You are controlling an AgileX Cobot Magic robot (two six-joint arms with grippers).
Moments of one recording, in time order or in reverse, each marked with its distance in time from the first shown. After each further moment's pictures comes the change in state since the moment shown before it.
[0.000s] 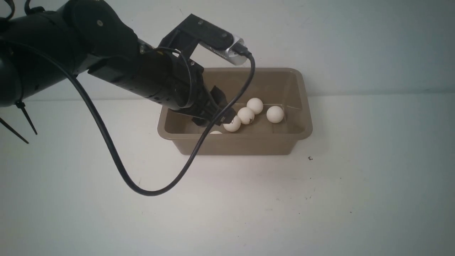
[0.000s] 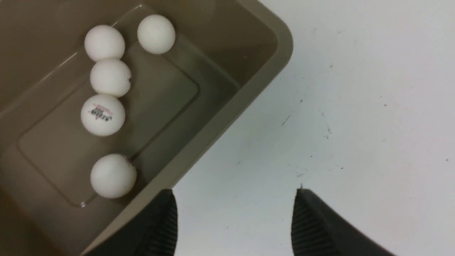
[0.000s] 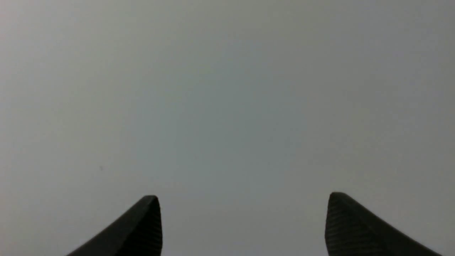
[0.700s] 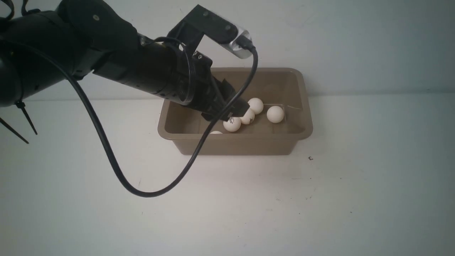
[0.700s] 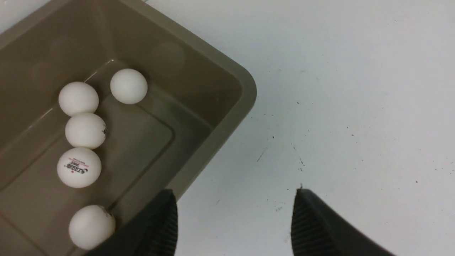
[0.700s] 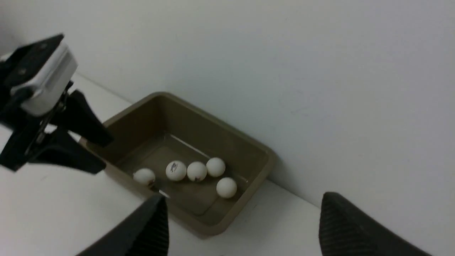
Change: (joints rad) right arm 0.498 -0.301 0.762 -0.134 -0.135 -0.069; left arm 0.000 0.000 0.000 -0.143 -0.009 0.155
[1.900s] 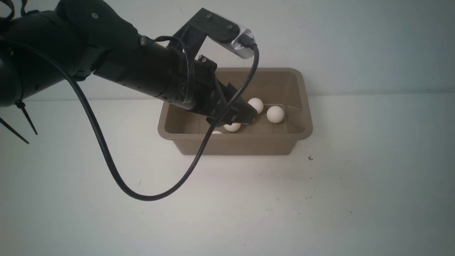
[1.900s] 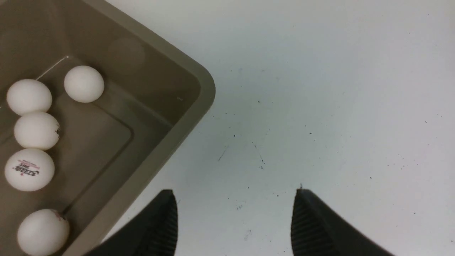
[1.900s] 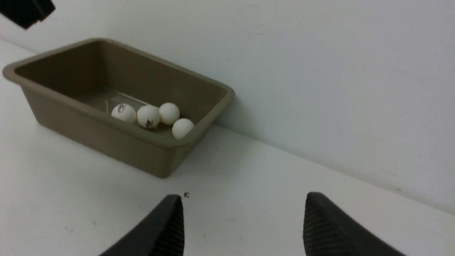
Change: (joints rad) right arm 0.014 -0.678 1.004 -0.118 -0.582 0.098; left arm 0.000 0.000 0.000 -0.080 0.069 0.031
